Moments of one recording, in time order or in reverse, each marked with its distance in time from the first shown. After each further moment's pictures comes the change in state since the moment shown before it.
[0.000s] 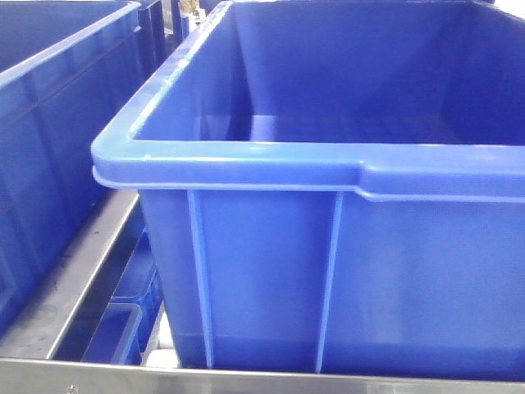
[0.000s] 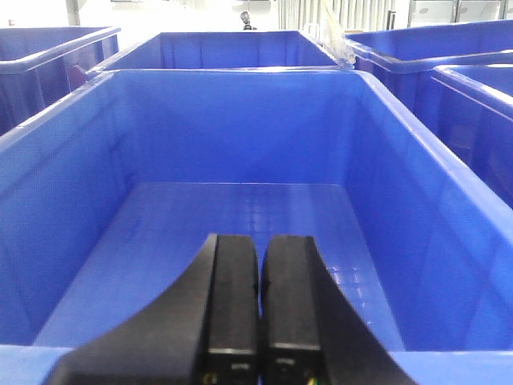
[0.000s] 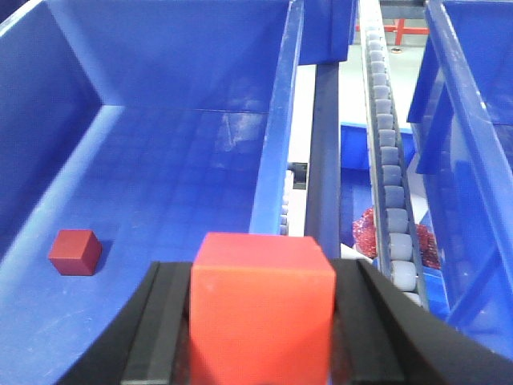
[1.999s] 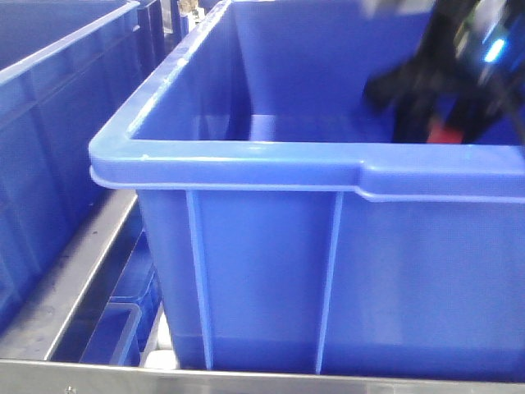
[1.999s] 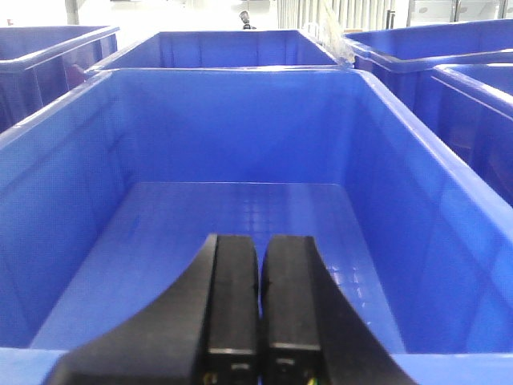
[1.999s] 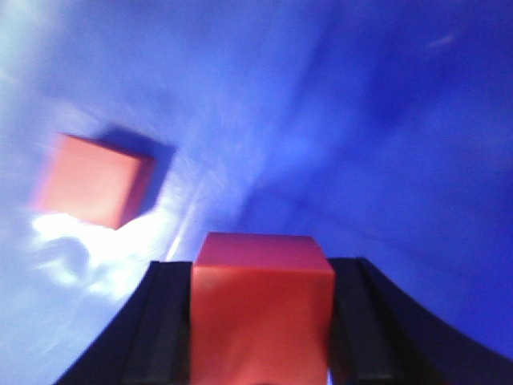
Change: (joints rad) left arm 0.000 0.000 0.000 0.000 0.000 0.000; right arm 0.000 1.414 -0.556 0.295 -0.059 -0.319
